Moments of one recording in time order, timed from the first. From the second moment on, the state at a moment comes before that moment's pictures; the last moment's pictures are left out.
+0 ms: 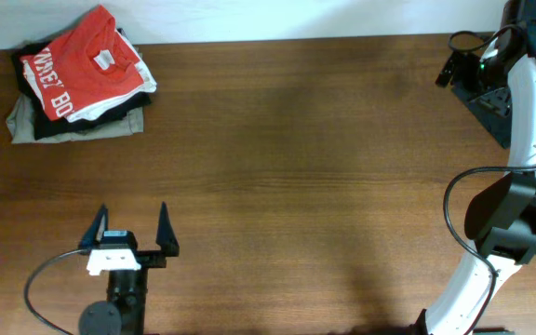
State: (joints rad) left arm -0.01 0.02 0.14 -0.04 -0.01 -0.02; right arm -0.28 2.15 2.20 -1.29 -0.08 0.28
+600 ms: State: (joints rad) left arm 0.01 0.01 0.01 -0.08 0.00 0.01; right arm -0.28 2.15 2.20 -1.29 -0.08 0.28
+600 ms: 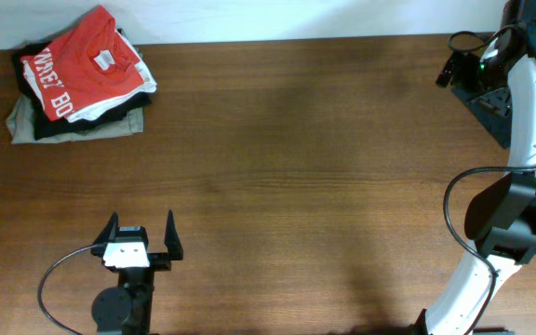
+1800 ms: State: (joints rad) left arm 0.01 0.01 0.01 -0.08 0.00 0.02; right arm -0.06 0.34 0.82 -0.72 0.00 0.22
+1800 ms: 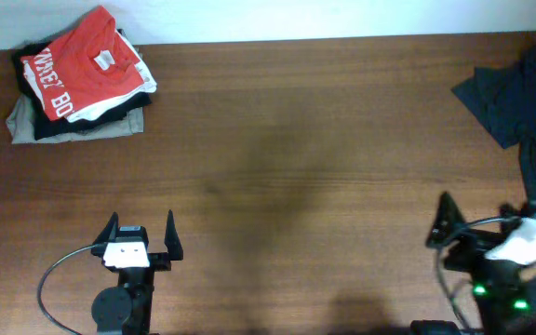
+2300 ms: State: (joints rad) left arm 0.01 0.01 0.01 -0.08 0.00 0.02; right arm 0.04 0.01 0.04 0.03 -0.02 0.20
